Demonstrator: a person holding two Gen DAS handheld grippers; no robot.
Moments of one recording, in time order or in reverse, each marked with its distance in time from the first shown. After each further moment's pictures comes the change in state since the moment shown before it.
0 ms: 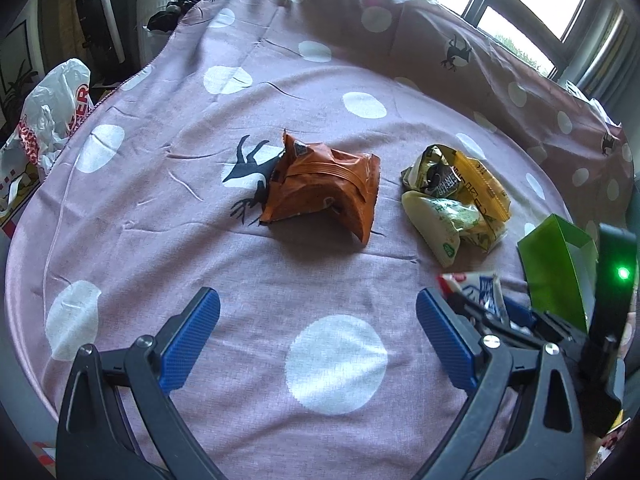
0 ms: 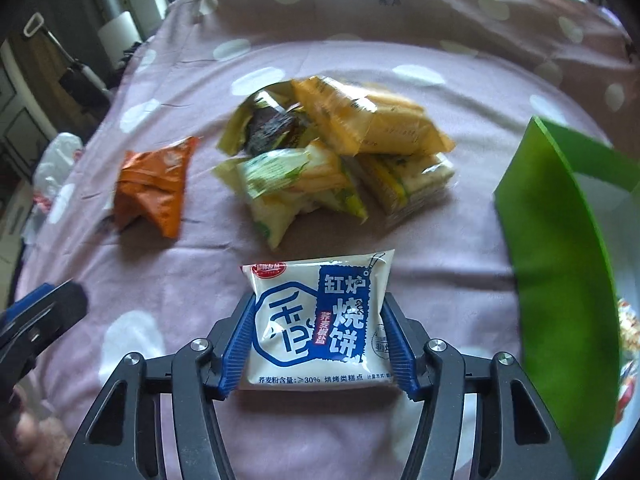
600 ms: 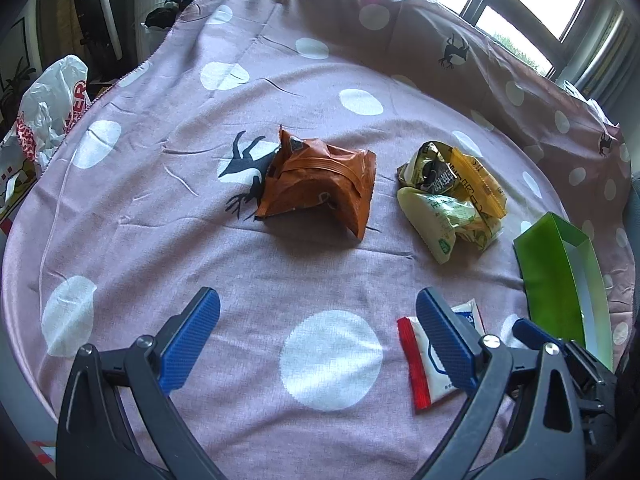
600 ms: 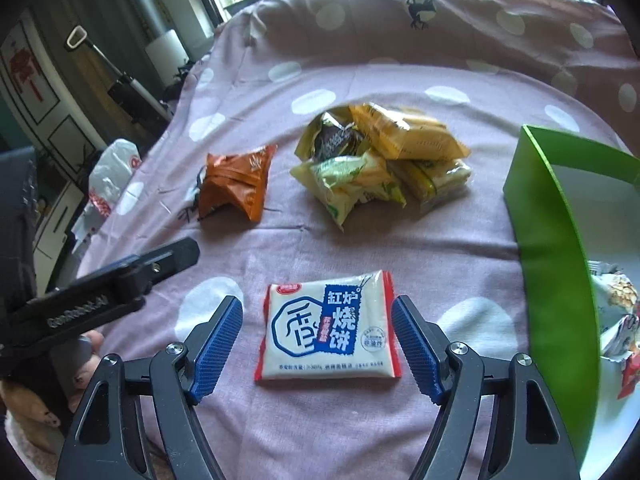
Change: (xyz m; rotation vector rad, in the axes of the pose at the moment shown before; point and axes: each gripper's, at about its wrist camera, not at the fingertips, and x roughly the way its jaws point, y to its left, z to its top) left arm 0.000 -0.004 -0.004 -0.001 0.015 -0.016; right arm -0.051 0.006 -0.023 -0.025 -0.092 0.129
